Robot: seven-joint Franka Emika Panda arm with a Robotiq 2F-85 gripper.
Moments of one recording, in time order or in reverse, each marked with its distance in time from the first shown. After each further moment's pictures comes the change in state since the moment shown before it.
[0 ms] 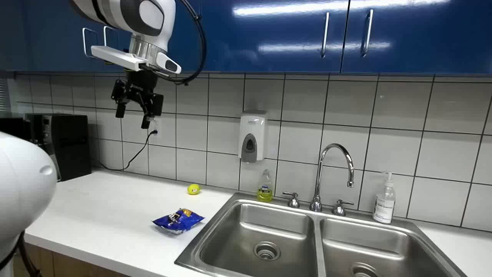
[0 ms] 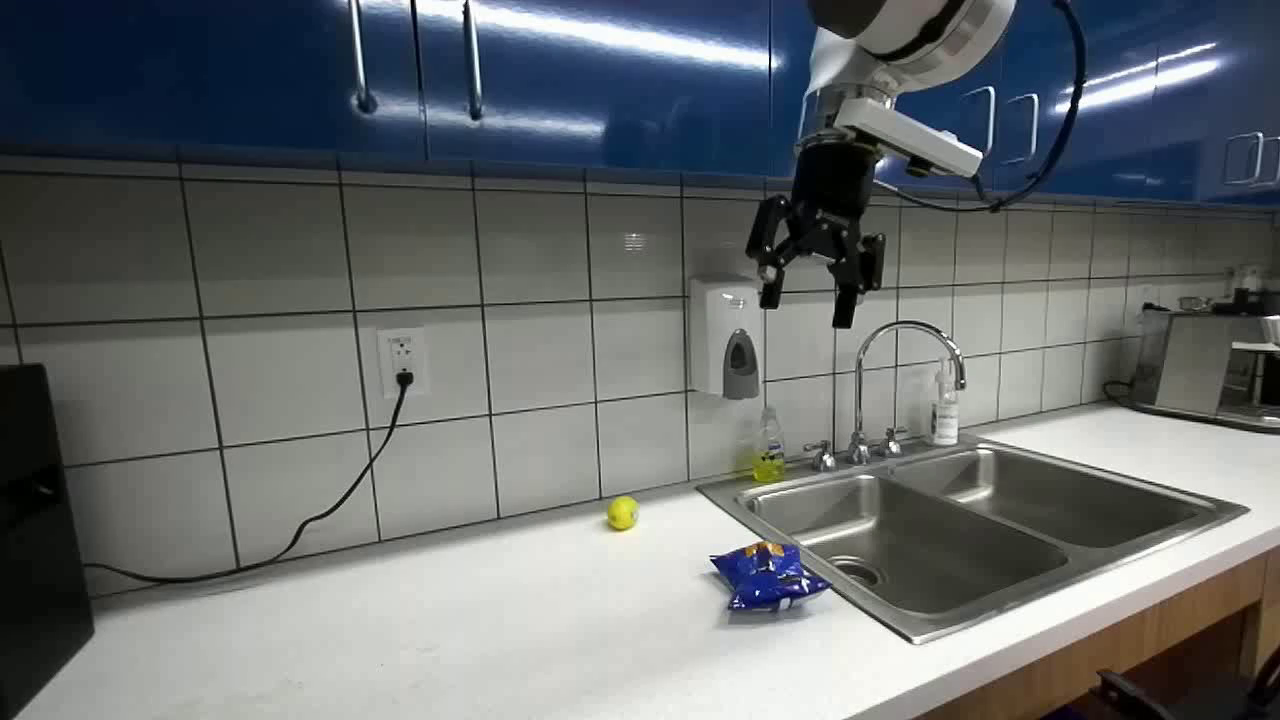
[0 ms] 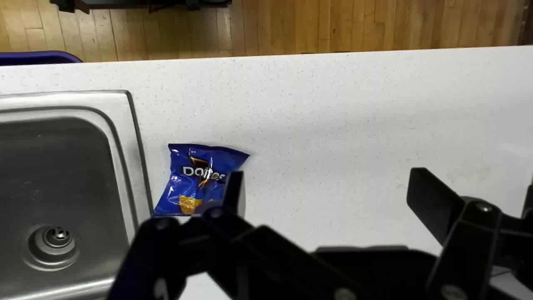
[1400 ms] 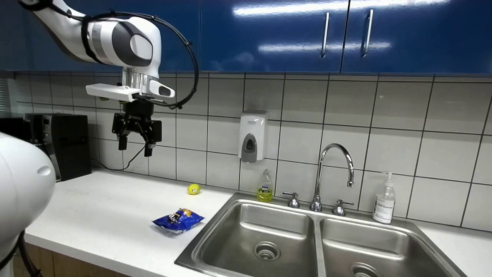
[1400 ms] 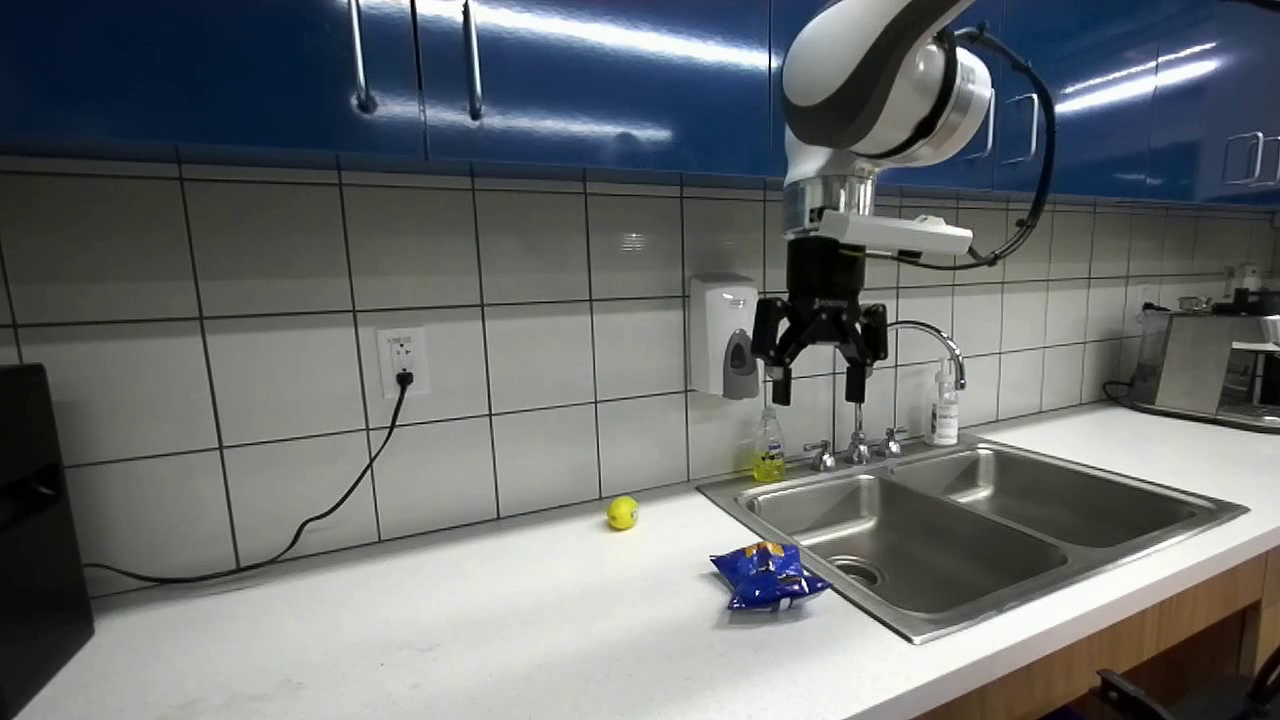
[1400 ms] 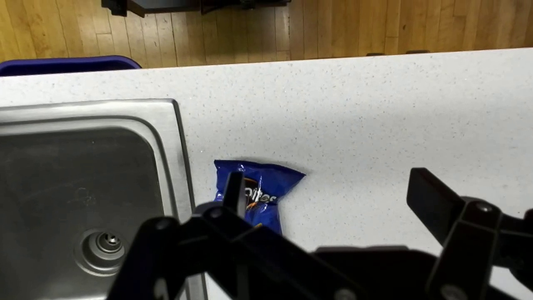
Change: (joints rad) arm -0.018 0.051 0.093 -0.159 -0.127 0.194 0.089
